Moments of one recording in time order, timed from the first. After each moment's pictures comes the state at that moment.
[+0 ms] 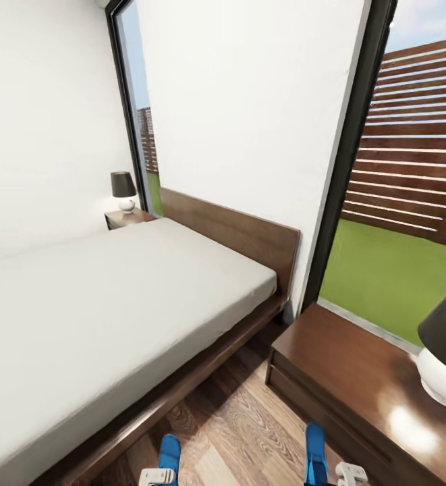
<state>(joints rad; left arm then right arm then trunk) -0.35 -0.05 0.17 -0.18 -0.05 -0.18 -0.35 -0.47 -0.18 -0.14 -0.01 -0.08 -0.02 0.55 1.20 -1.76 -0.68</state>
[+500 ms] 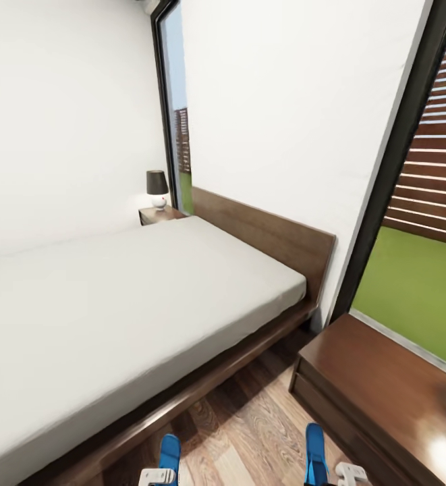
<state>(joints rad) -0.35 -0.05 0.17 -0.18 -0.05 -0.18 -0.35 -0.47 -0.18 -0.14 -0.01 -0.08 -0.02 0.55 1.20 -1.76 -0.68</state>
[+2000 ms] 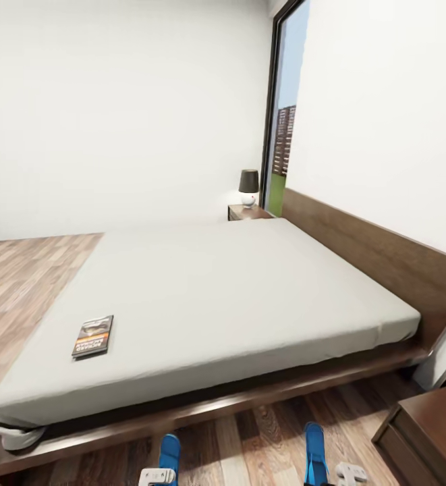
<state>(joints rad) -0.35 -0.05 0.17 -0.18 -0.05 -0.18 -0.35 -0.47 -0.18 -0.14 -0.01 -0.08 -0.02 0.55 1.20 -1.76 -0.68</state>
